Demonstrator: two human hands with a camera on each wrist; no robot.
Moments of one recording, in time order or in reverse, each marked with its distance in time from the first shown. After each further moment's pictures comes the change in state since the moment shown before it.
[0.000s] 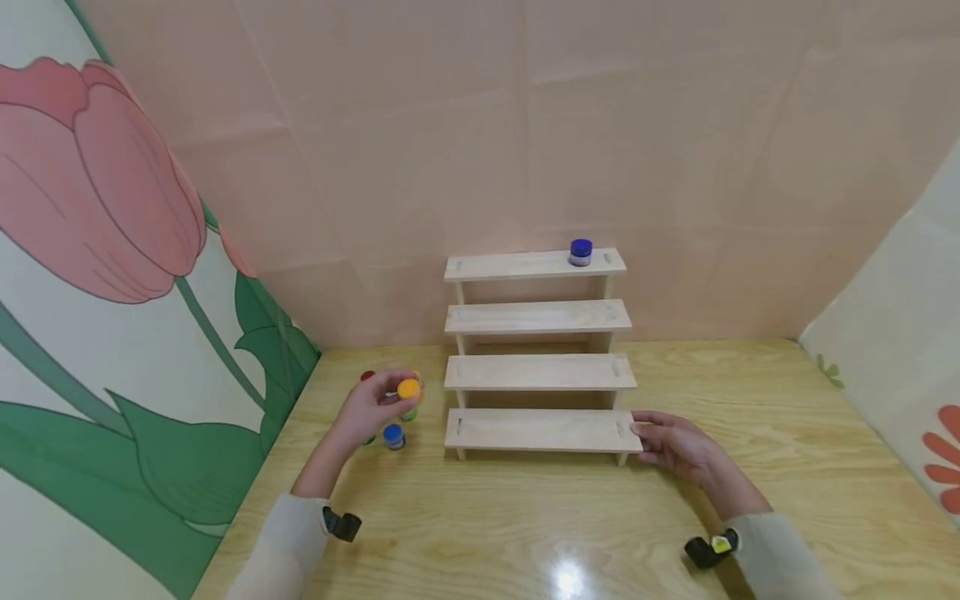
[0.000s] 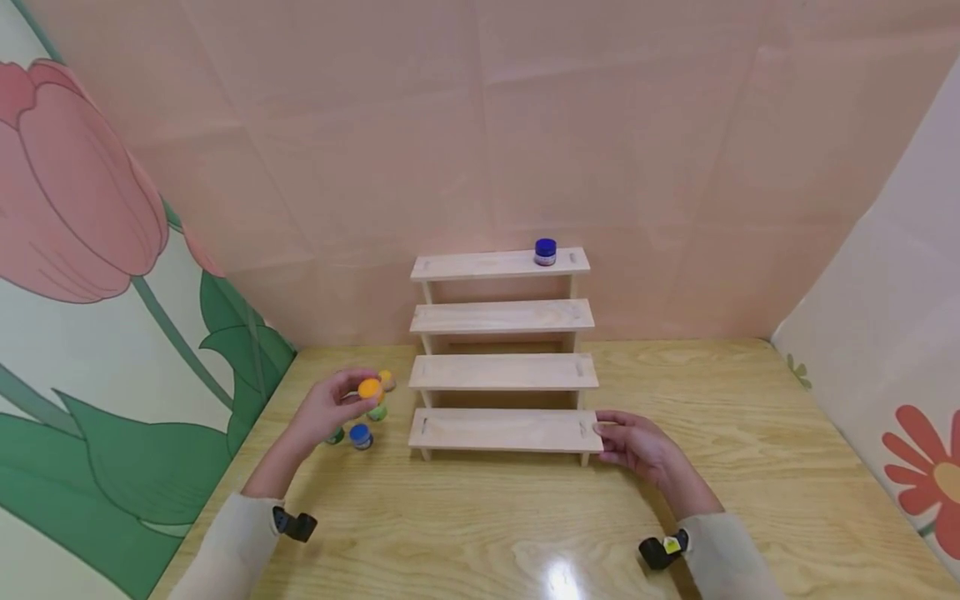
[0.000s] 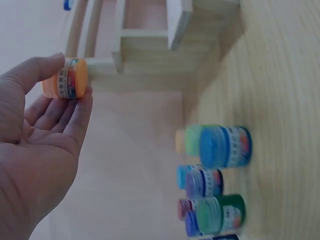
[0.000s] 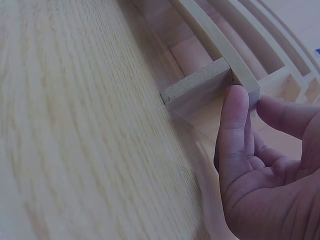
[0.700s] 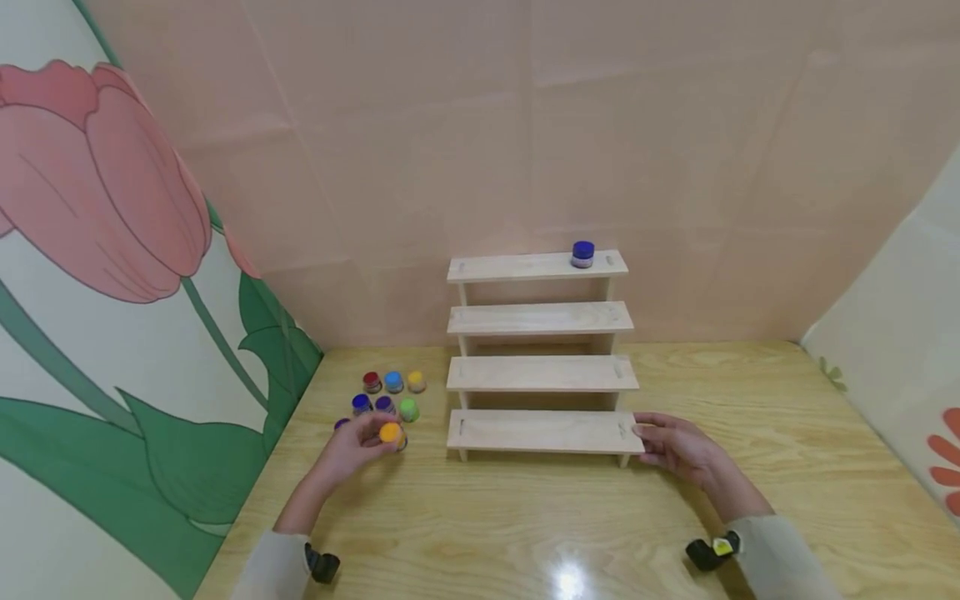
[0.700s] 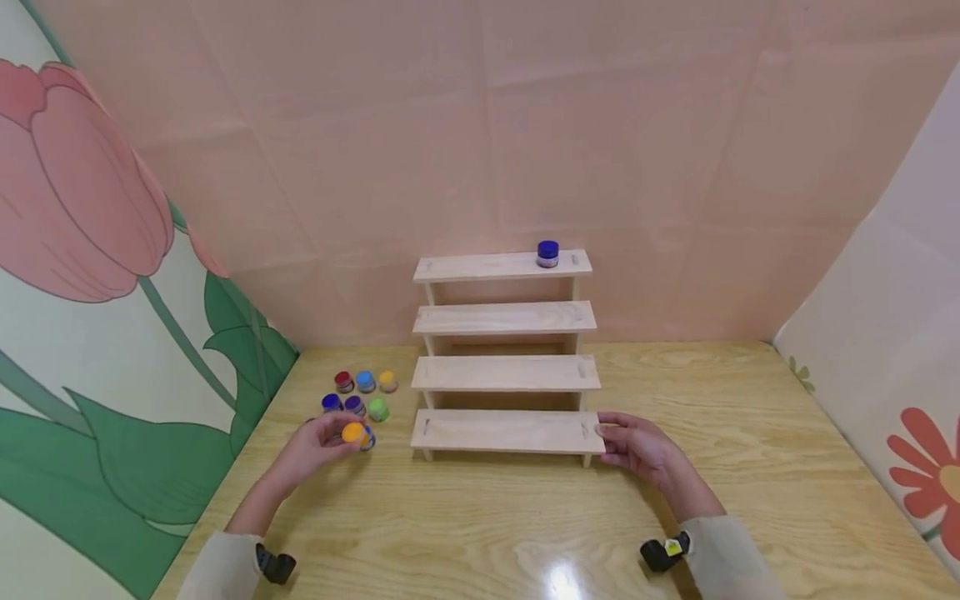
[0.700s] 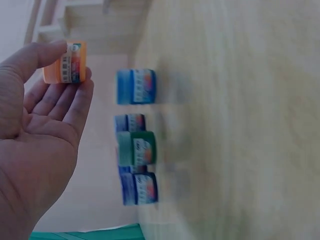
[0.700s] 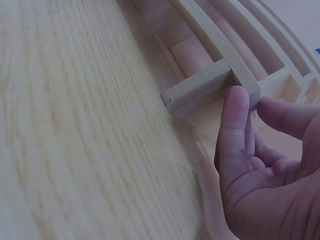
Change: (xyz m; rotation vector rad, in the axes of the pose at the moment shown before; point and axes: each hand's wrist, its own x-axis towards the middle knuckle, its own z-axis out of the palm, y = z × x) left_hand -0.042 -0.054 -0.008 0.045 0.004 -0.126; right_hand -0.003 -0.002 0.003 -0.013 0.013 0.003
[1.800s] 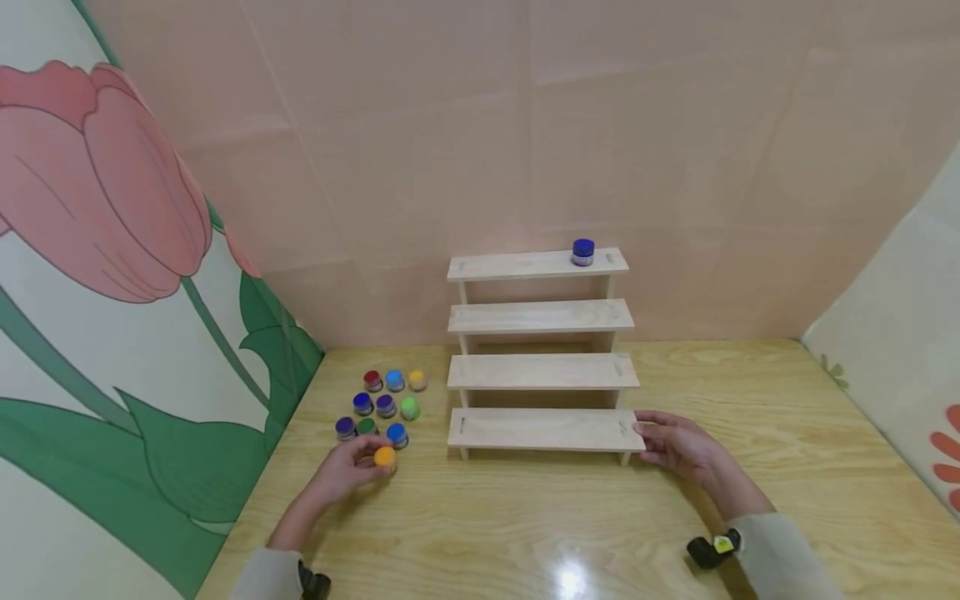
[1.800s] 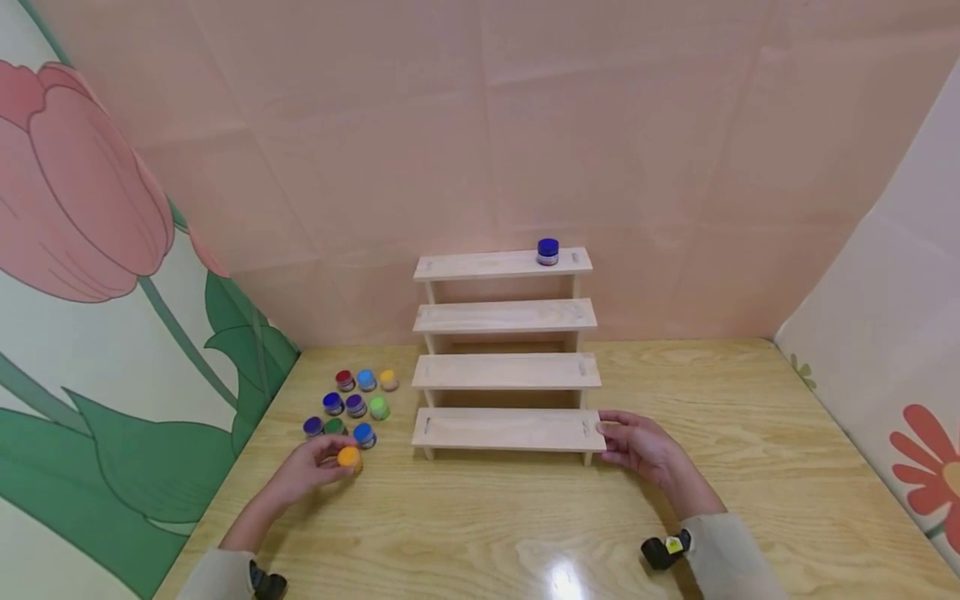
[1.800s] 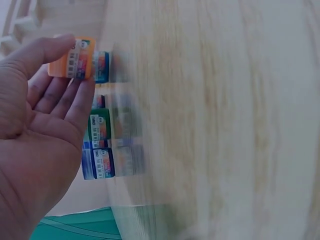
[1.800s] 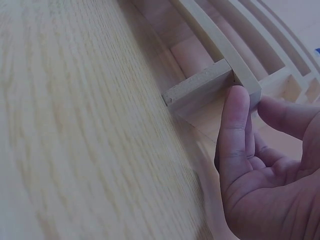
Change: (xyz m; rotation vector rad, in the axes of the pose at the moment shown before) left_hand -0.017 -0.036 0.001 0.029 -0.028 -0.060; right_hand 0.001 0.001 -0.001 0.024 0.043 0.018
